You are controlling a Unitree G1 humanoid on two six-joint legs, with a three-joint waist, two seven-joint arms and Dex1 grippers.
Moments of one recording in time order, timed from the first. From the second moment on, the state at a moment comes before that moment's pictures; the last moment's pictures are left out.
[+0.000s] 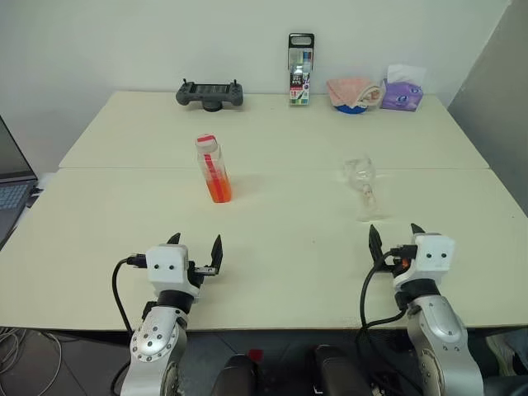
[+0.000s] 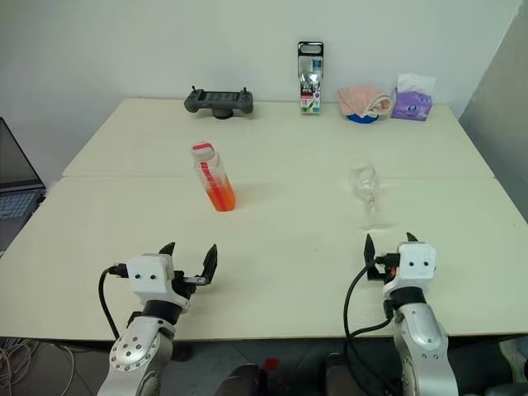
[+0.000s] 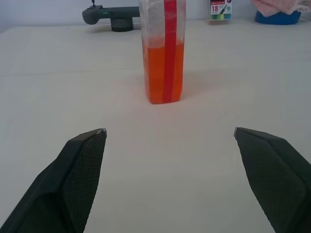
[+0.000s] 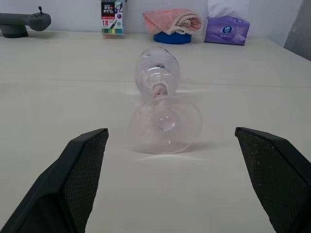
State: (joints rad) left arm 0.25 0.13 0.07 -0.48 -0.10 0.19 -0.12; right arm 0.19 -0.08 -0.07 -0.53 0.06 0.25 0.08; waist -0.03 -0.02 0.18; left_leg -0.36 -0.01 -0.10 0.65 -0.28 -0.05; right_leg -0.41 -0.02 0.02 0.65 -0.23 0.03
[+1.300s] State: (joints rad) left arm -0.54 0.11 0.09 0.24 0.03 0.03 0.09; right arm -0.46 -0.29 0.10 -0.23 0.35 0.55 0.57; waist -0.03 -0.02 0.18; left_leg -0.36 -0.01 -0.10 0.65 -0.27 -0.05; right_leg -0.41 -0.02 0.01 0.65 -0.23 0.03
